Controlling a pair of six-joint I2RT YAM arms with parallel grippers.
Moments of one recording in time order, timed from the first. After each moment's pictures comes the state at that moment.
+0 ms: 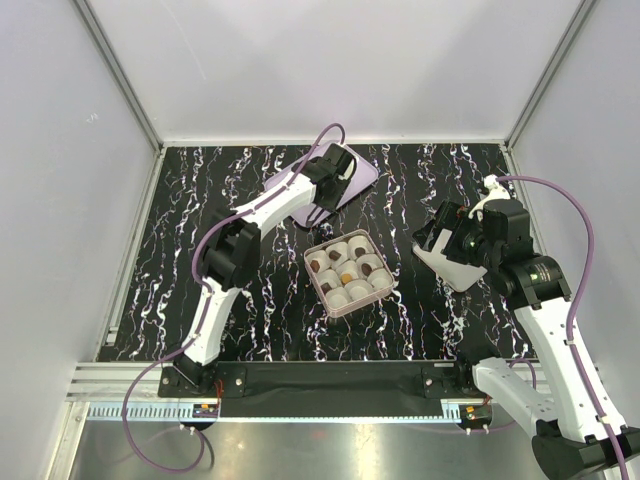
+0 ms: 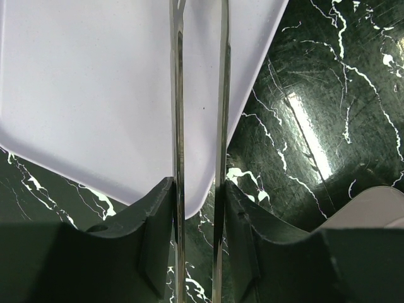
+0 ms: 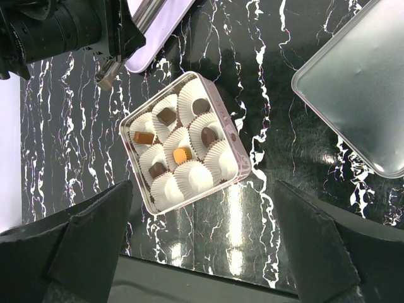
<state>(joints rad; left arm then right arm) -0.63 2.27 2.01 -0.73 -0.22 -0.03 0.25 0.84 1.08 -0.81 -0.09 0.54</state>
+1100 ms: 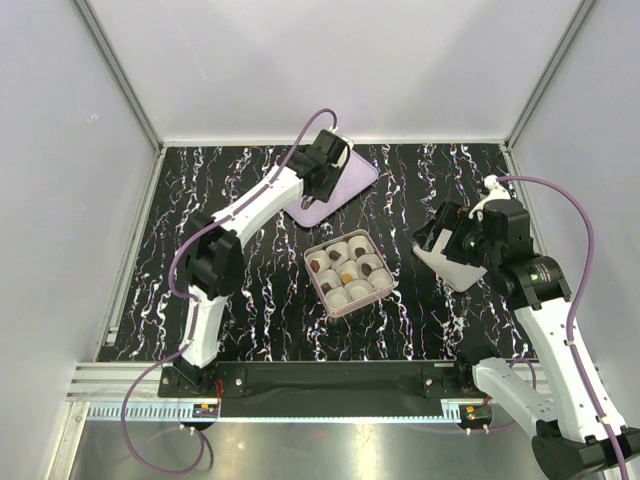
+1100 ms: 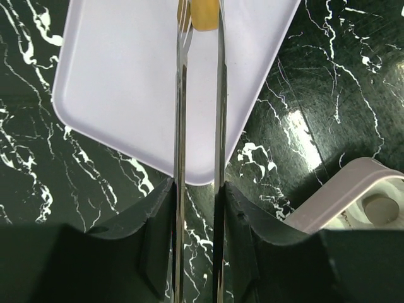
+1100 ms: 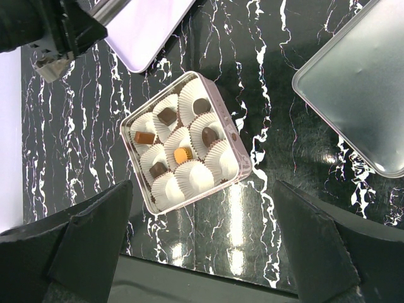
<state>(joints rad) -0.63 2.13 2.00 -0.81 -0.26 -0.02 0.25 0.84 1.08 -0.81 -0.09 0.55</state>
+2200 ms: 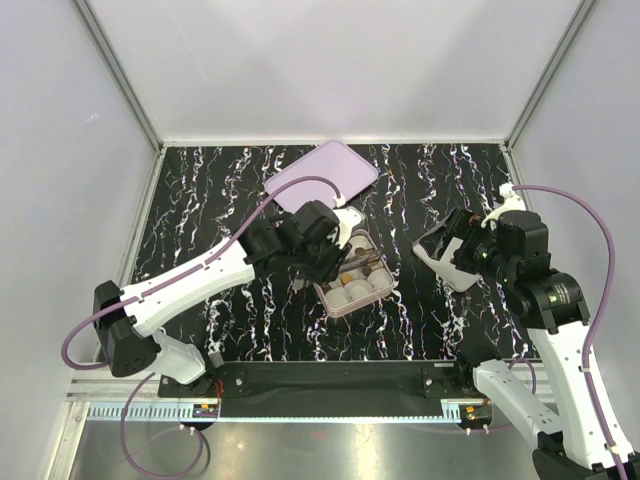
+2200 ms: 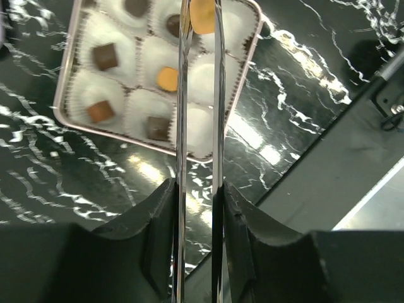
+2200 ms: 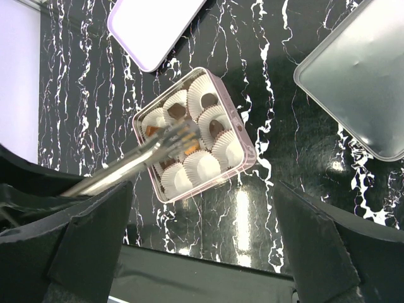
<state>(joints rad) -0.97 1.43 1.39 -0.86 0.01 -0.19 0.25 0.76 1.12 -0.90 -0.09 0.57</state>
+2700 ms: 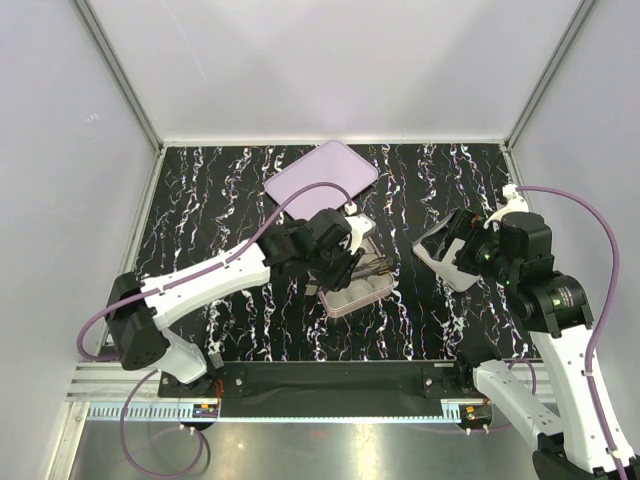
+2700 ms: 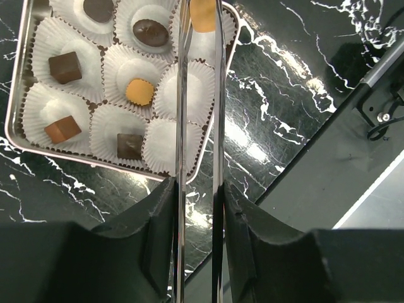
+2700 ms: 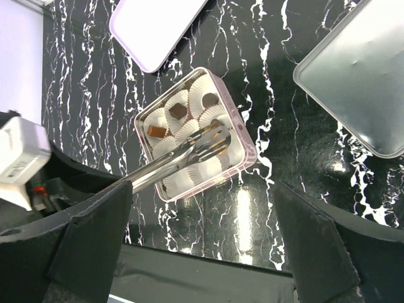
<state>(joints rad) -1.01 1.49 1.32 -0.73 0.06 -0.24 0.25 0.75 1.14 -0.93 -0.08 0.58</state>
